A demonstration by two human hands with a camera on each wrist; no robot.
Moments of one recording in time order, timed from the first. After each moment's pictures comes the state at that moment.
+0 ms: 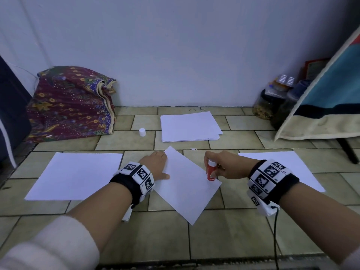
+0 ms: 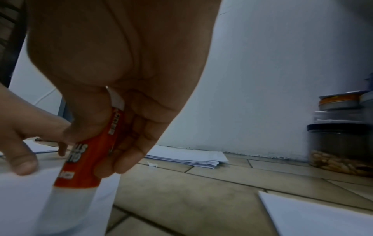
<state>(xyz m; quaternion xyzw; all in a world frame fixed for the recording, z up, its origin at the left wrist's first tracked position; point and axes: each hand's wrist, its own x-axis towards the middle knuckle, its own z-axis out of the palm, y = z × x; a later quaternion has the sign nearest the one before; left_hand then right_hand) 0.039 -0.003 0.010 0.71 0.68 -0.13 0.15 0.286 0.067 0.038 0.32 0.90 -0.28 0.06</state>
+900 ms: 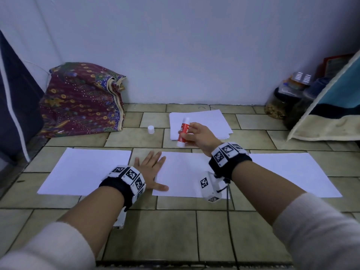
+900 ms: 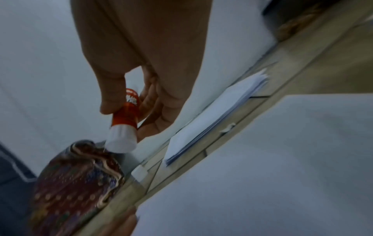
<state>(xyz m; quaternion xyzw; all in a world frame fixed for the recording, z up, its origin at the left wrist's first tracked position) -0.003 -0.029 -0.011 0.68 0.68 -0.18 0.23 0.172 0.091 0.035 0.41 0.57 -0.65 -0.29</state>
